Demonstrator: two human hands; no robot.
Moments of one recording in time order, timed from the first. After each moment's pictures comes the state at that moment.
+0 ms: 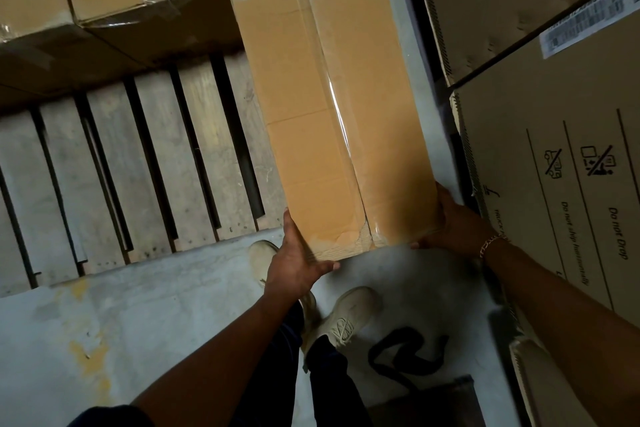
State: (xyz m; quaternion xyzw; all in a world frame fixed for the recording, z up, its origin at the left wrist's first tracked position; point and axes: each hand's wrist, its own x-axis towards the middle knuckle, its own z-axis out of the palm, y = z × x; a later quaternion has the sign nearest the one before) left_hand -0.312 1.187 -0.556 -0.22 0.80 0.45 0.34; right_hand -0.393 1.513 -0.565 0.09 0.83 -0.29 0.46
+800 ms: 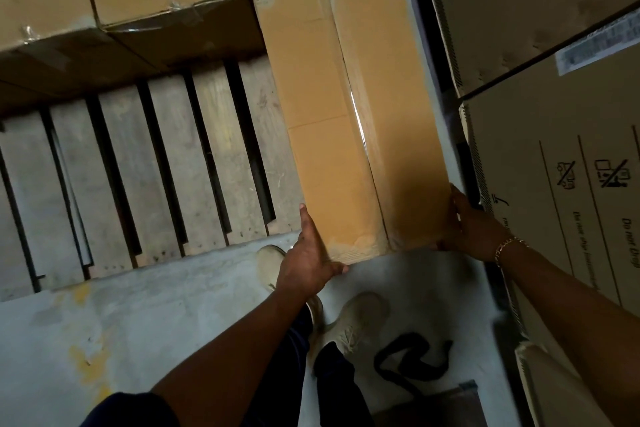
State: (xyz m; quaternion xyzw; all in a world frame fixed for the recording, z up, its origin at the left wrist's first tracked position) left_hand -0.329 1.170 -0.558 -0.16 0.82 0.39 0.39; right_hand -0.402 1.507 -0.557 0.07 0.85 -0.23 0.46
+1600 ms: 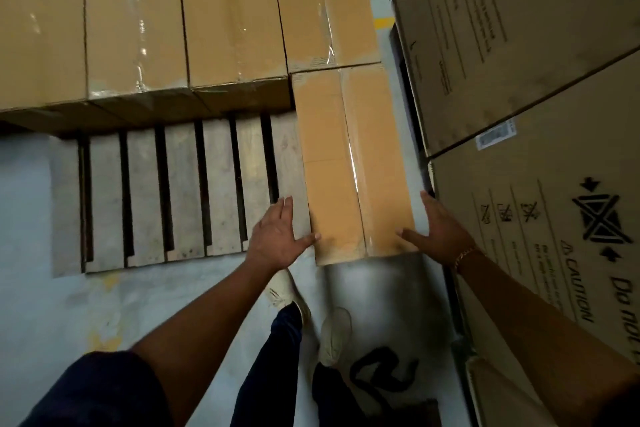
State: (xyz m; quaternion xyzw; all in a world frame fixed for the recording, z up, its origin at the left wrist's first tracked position) left_hand -0.373 1.118 -0.382 -0.09 0.92 0.23 0.31; right_hand -0.425 1.451 -0.380 0.02 0.92 -0.22 0.34
